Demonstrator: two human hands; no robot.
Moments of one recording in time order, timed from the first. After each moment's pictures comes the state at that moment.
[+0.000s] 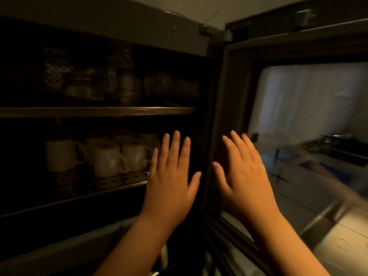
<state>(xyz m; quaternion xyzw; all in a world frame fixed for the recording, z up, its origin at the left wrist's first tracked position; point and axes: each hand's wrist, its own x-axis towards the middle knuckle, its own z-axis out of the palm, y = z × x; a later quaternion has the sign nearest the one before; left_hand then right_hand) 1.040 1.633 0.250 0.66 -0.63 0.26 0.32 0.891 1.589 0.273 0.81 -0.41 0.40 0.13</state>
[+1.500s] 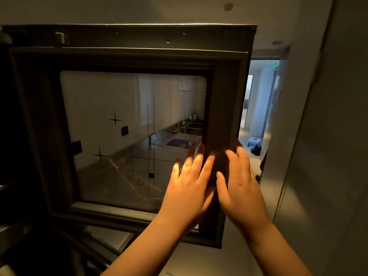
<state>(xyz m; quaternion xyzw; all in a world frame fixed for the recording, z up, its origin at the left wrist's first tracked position) 0.703 1.719 0.250 0.33 -0.87 0.14 0.33 0.587 1.783 0.259 0.59 -0.65 0.42 0.22</state>
